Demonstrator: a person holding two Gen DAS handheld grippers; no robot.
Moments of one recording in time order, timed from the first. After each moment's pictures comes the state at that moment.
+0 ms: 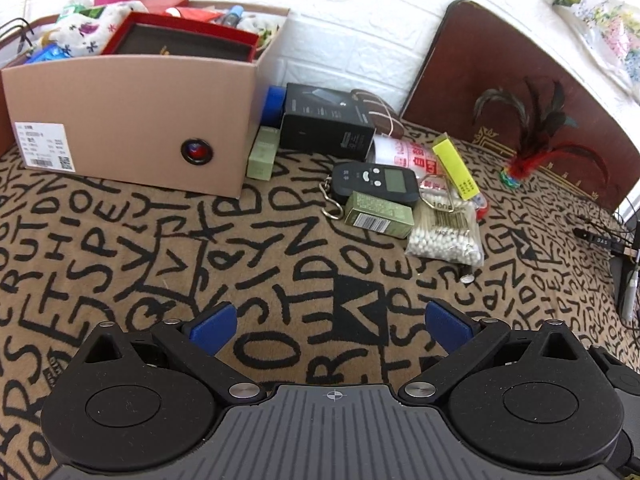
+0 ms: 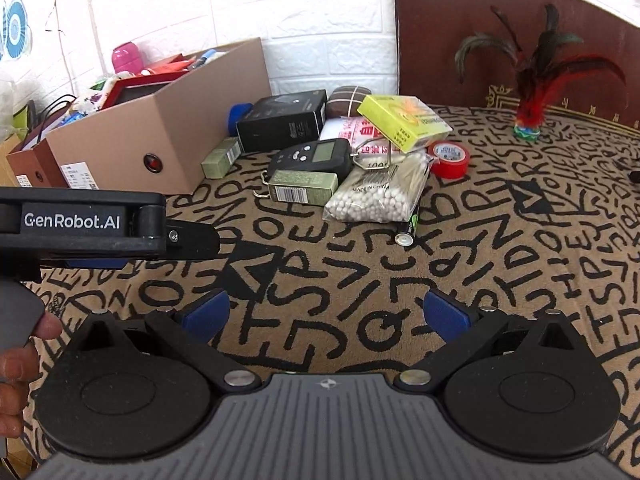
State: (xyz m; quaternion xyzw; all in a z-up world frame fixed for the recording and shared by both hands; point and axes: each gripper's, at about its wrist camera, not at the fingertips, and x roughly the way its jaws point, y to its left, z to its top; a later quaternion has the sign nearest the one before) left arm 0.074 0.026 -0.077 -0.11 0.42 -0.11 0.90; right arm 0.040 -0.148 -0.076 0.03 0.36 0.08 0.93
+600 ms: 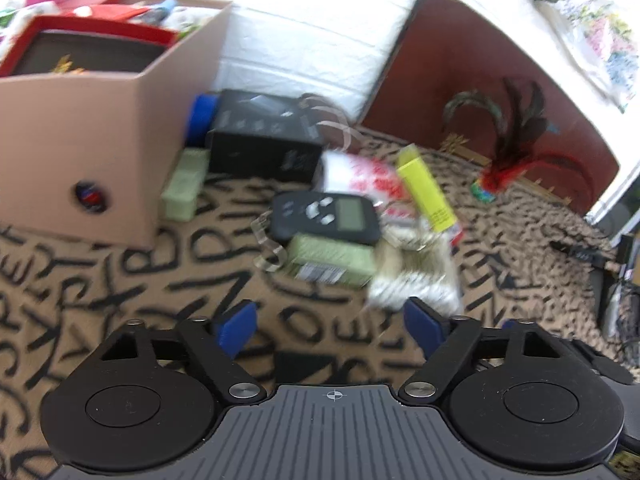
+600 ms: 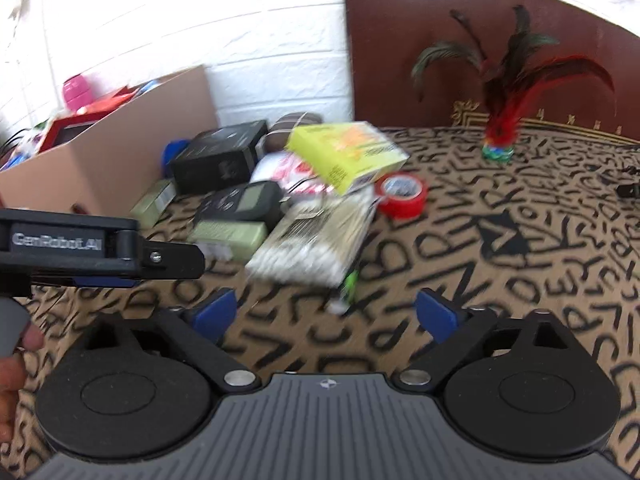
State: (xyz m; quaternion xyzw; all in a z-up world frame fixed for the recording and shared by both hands) left arm 0.140 -0.008 -0.088 -0.12 0.40 -0.19 0.89; right arm 0.094 -0.186 -0.083 0.04 0.32 0.03 0.94
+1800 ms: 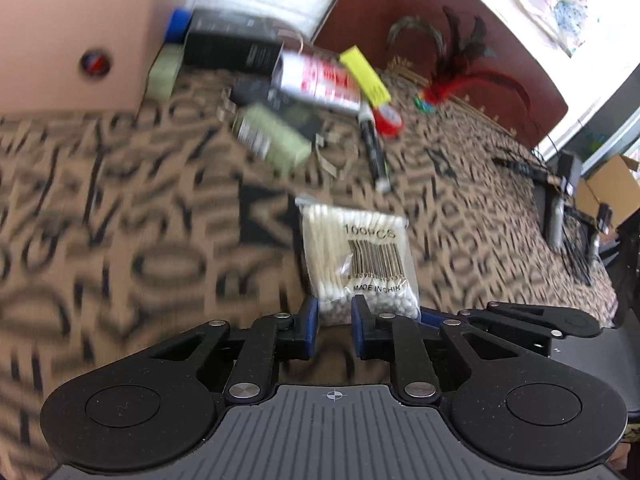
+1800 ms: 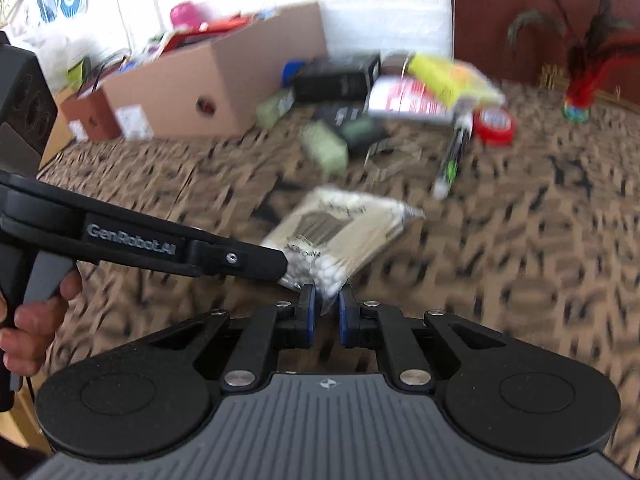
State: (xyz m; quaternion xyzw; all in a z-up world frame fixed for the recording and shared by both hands) left arm 0.047 0.019 -0.110 -0.13 0.47 -0.26 0.83; right arm 0.016 -0.163 -0.087 0.01 0.40 0.17 0.90
